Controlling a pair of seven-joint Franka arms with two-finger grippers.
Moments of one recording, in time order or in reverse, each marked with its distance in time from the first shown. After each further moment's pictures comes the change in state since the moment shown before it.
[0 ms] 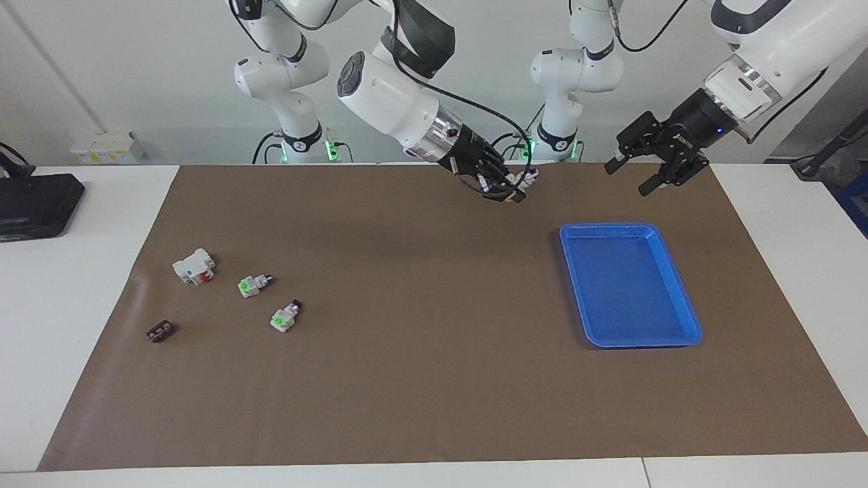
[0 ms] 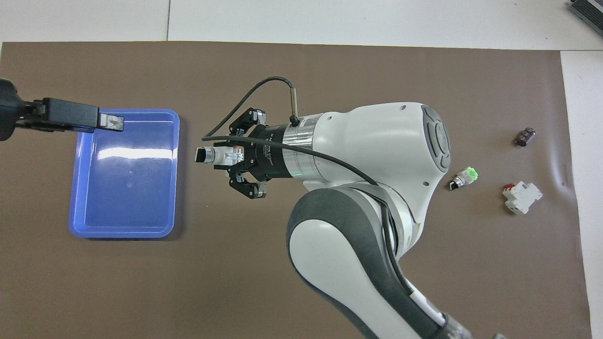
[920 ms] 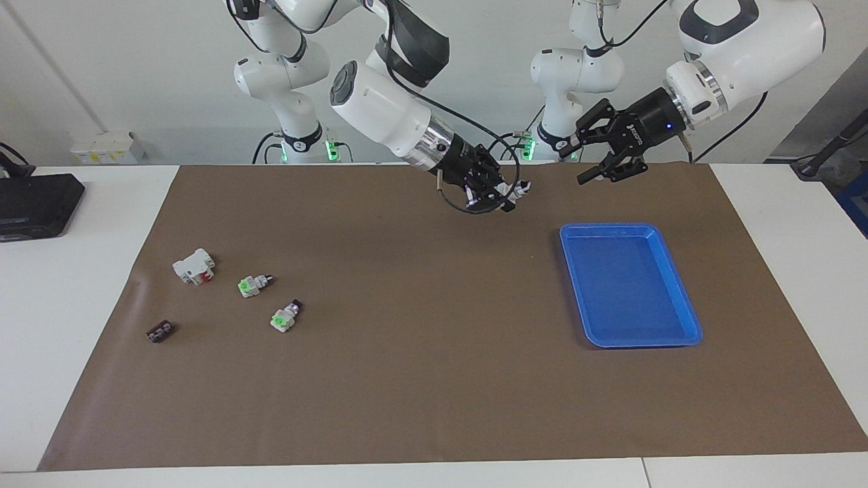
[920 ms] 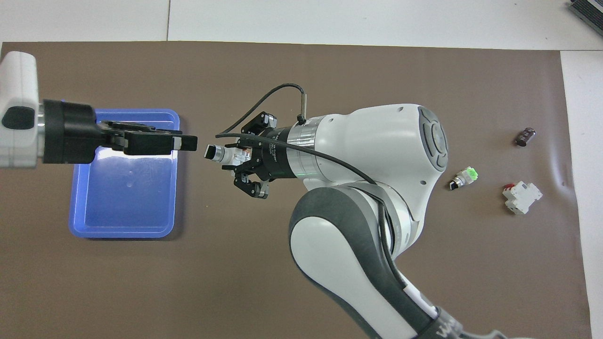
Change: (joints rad) left arm -0.159 -0.098 -0.012 -0.229 -0.238 0.236 0.189; right arm -0.005 0.000 -0.001 -0.028 -0.042 0.000 0.180
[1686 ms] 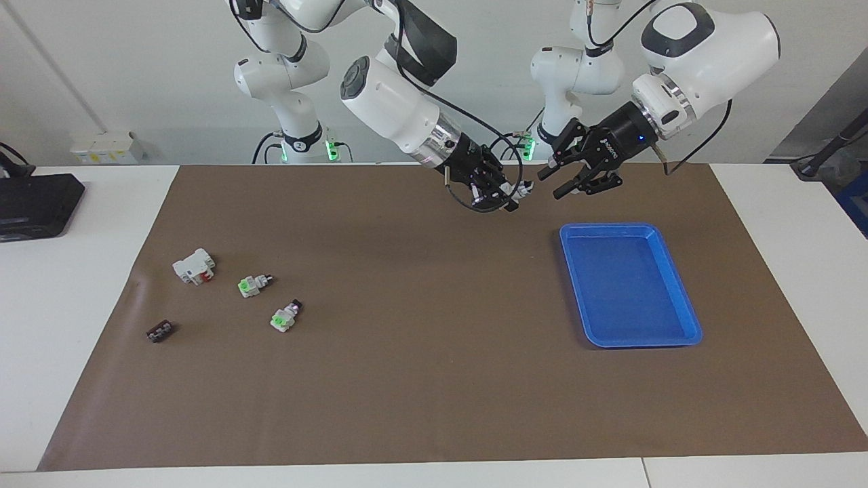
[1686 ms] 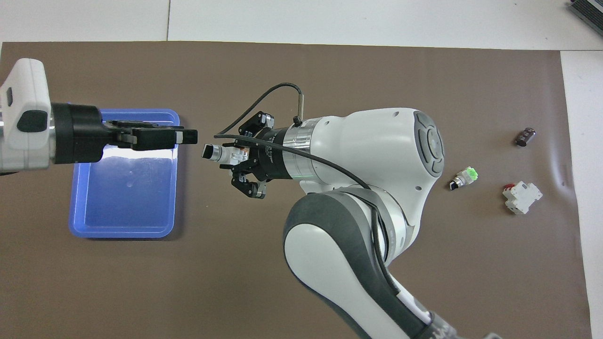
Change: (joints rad) left arm -0.007 -0.015 0.020 -0.059 0.000 0.074 0.006; right arm 0.008 0.000 0.000 0.000 -0.010 0.029 0.000
